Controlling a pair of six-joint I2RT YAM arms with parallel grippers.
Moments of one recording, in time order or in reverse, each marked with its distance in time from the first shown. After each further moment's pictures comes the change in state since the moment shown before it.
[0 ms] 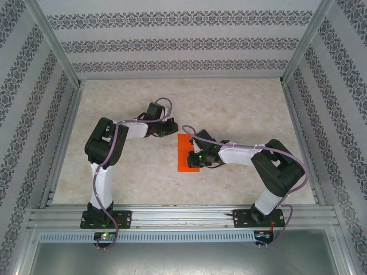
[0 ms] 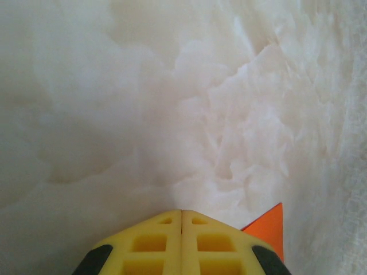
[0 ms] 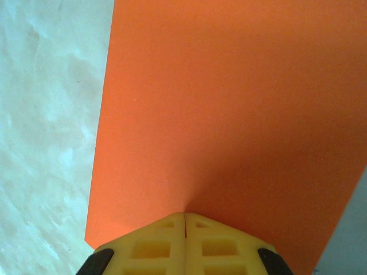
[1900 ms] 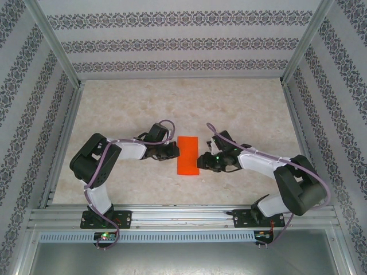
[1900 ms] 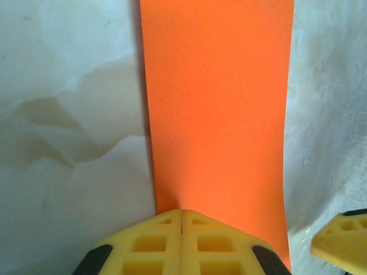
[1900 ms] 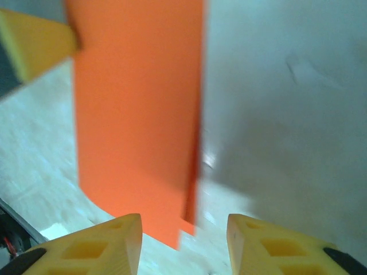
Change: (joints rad) left arm -0.182 -0.293 -0.386 -0.007 -0.028 -0.093; right arm -0.168 -0.254 -0.190 -0.074 -0.192 0.084
